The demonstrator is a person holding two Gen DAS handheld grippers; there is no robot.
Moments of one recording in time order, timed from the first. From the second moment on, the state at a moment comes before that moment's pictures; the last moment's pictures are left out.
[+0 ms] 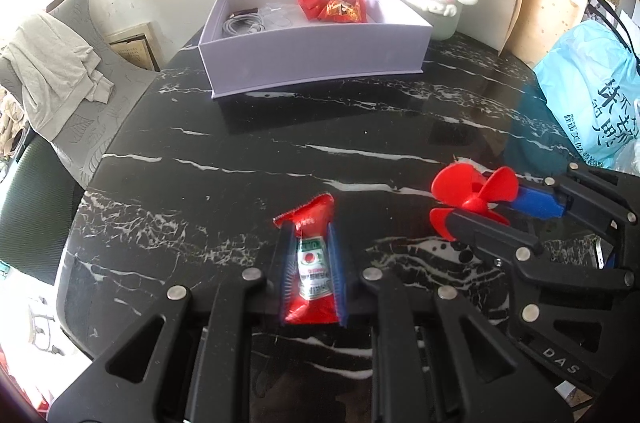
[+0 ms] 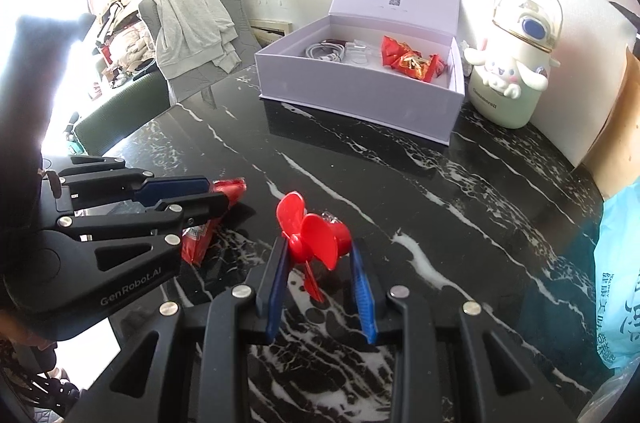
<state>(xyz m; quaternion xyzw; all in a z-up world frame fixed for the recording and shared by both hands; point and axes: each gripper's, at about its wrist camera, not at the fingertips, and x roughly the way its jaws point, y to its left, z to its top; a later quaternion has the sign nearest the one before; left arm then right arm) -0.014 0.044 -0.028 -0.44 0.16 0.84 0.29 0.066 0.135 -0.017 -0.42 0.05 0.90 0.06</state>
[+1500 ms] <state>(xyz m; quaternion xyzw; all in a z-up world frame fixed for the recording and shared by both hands) -0.029 0.043 0.007 -0.42 0.17 0.84 0.30 0.045 0.131 0.024 -0.41 0.04 0.91 0.05</state>
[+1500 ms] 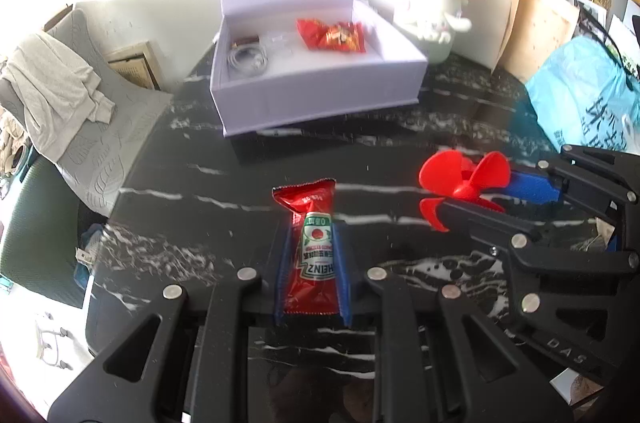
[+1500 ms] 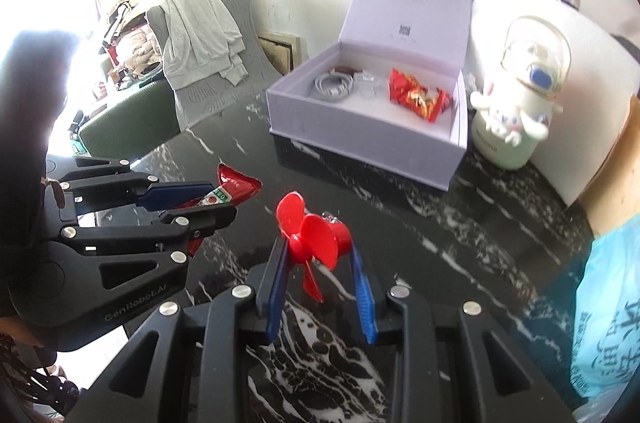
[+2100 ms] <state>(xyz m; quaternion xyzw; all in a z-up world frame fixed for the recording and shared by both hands) -0.062 0.052 0.051 -0.39 0.17 0.85 0.30 0.028 0.145 0.067 -0.38 0.02 0.92 0.06</state>
